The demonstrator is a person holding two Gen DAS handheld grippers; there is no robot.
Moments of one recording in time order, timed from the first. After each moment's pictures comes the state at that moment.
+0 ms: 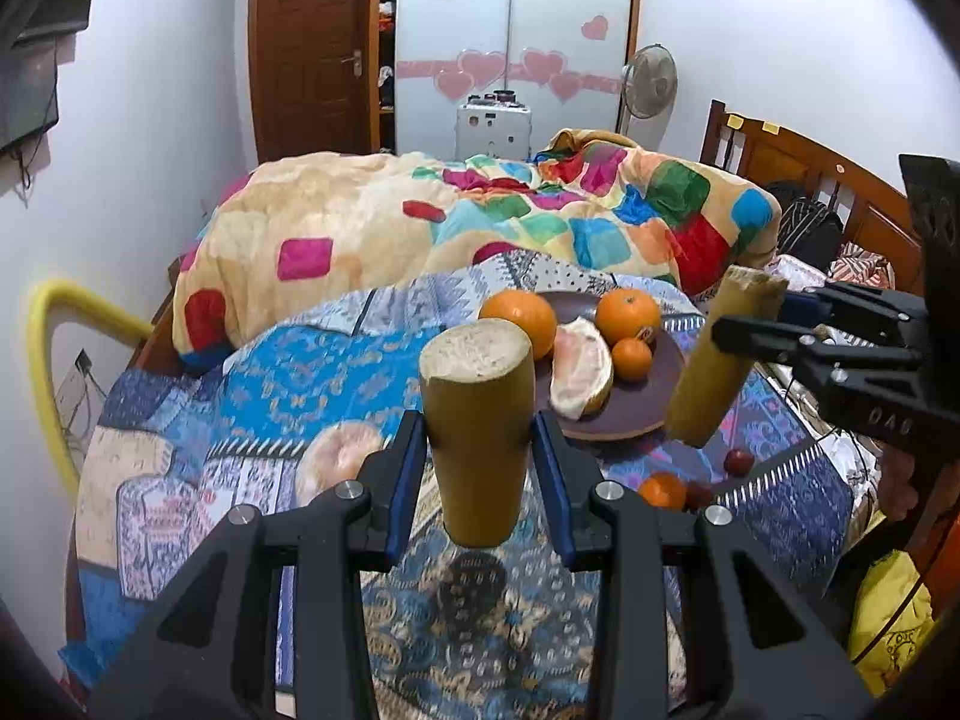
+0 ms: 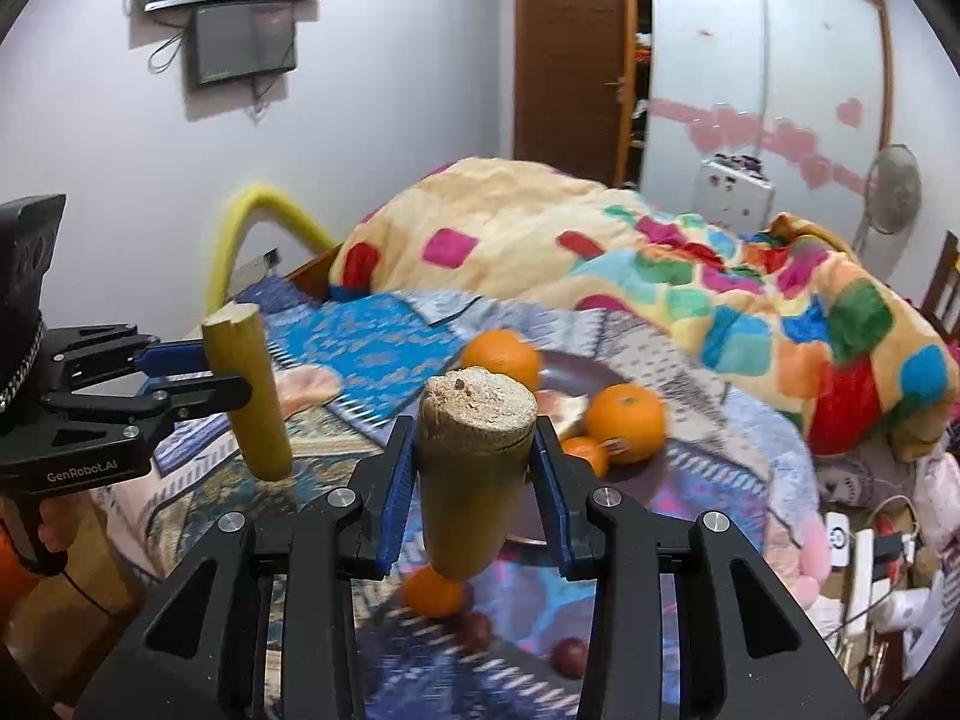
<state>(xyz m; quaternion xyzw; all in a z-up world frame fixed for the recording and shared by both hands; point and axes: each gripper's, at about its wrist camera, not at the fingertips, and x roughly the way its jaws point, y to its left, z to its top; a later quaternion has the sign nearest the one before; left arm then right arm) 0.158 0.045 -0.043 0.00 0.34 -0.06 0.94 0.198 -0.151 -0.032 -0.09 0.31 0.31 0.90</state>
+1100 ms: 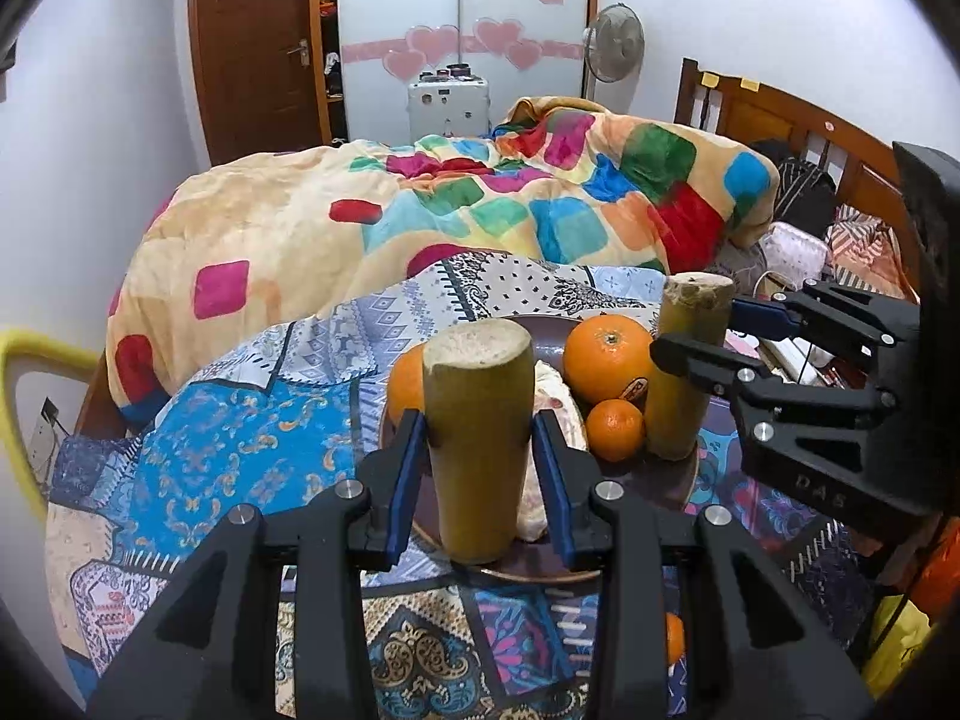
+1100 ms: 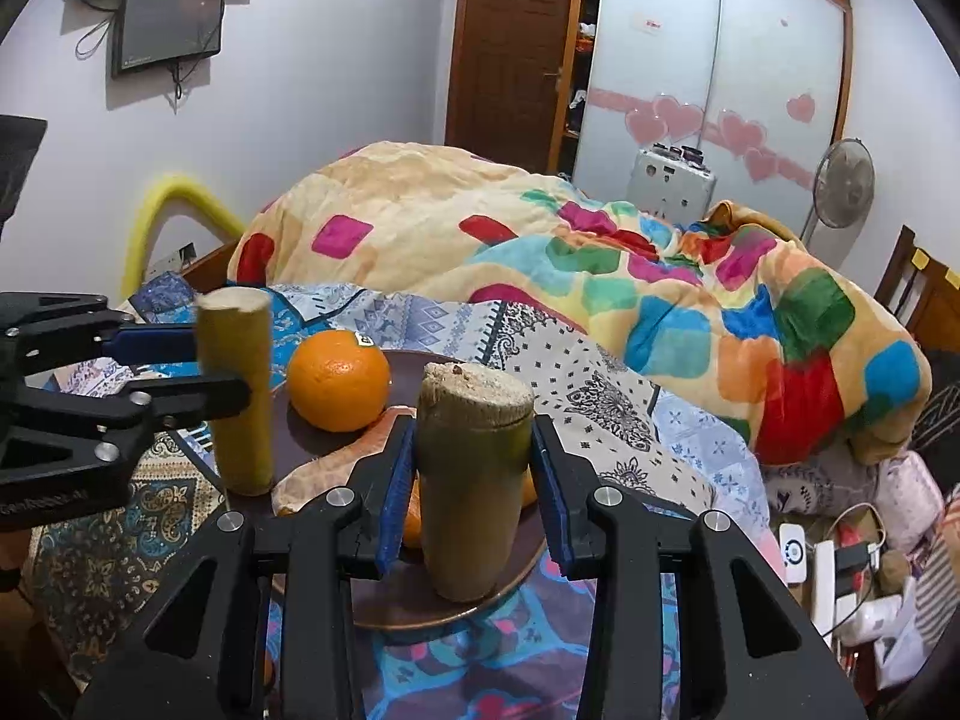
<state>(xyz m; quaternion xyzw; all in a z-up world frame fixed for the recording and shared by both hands) 0.268 -0.015 -0.071 0.03 0.37 -0.09 0.92 0.268 -0.167 -0.070 -0.12 0.31 0.23 0.92</state>
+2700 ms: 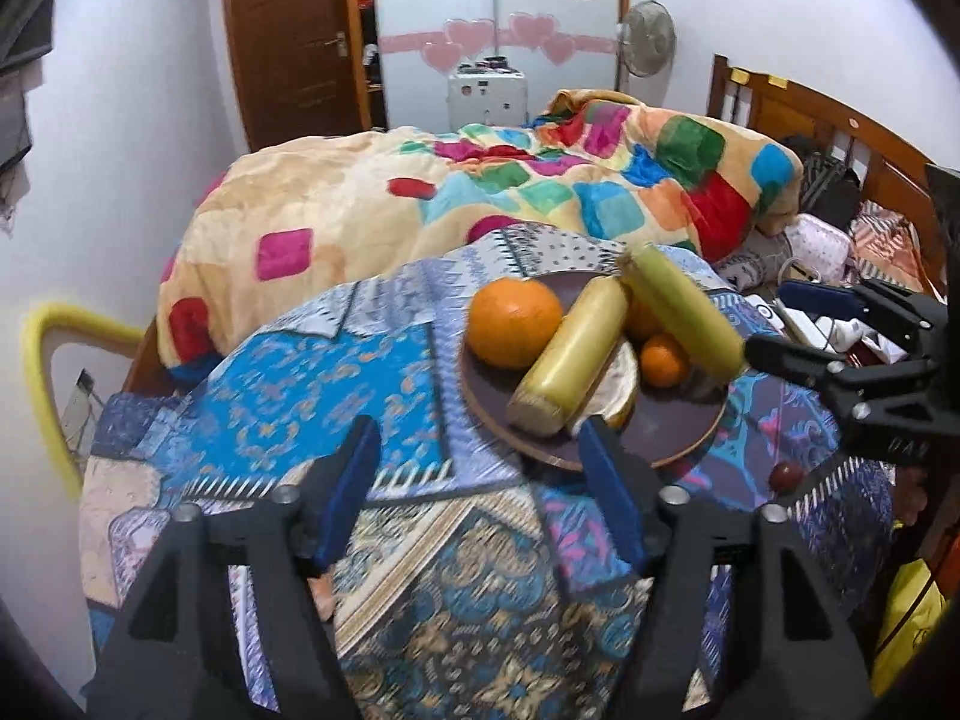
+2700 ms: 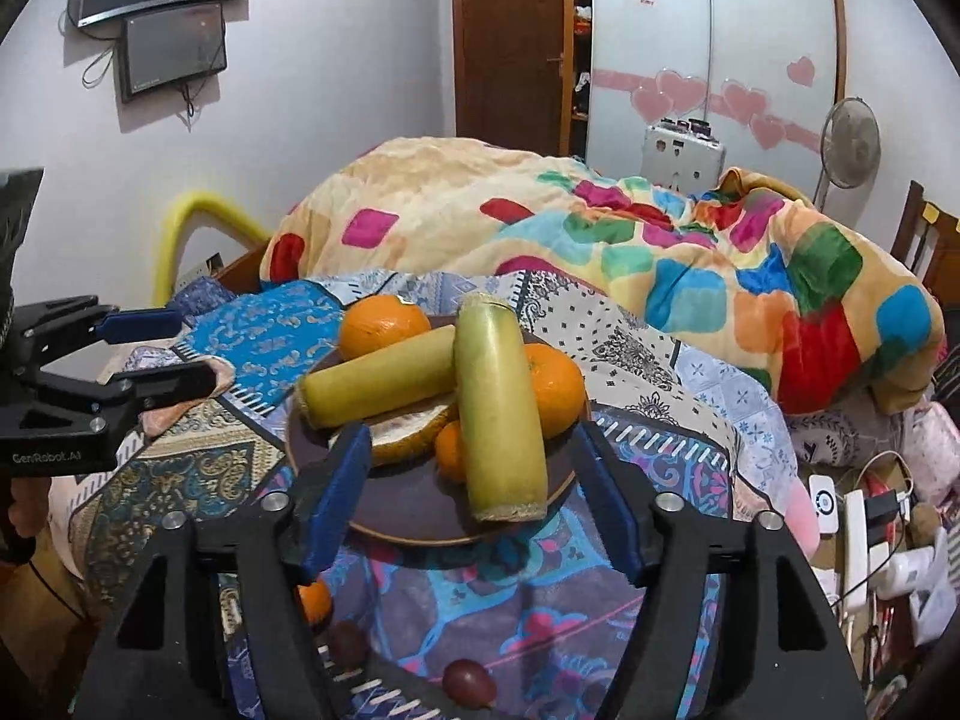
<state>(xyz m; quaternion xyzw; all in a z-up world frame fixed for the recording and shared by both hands) 0.209 0.028 -0.068 0.03 0.37 -0.04 0.93 0.237 -0.180 -0.070 -0.07 0.33 0.26 0.91</state>
